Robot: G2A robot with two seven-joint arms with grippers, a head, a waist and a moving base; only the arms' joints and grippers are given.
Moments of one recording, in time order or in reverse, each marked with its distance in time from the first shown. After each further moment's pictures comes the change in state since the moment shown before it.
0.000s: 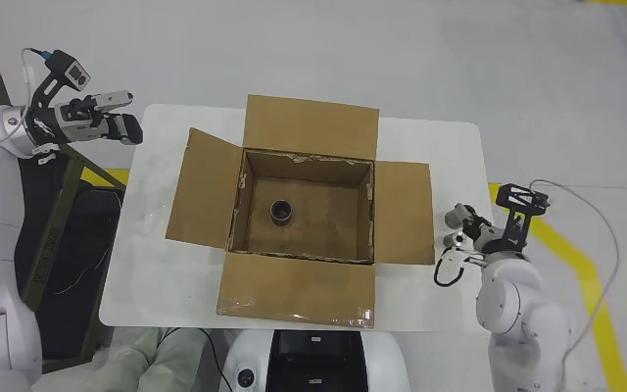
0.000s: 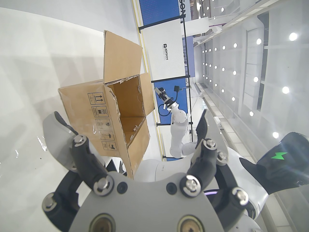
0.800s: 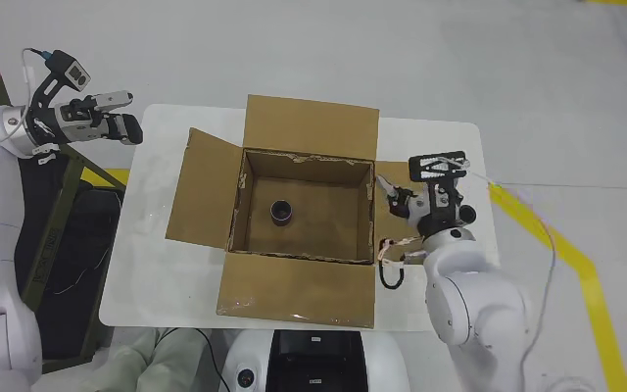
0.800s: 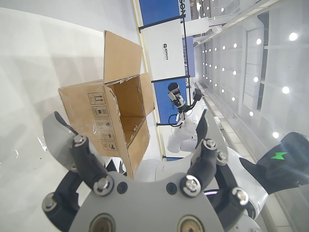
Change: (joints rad) left arm 0.000 0.000 0.000 0.000 0.000 0.000 0.000; right arm 0.244 -0.028 -0.398 -0.073 -0.147 -0.163 0.084
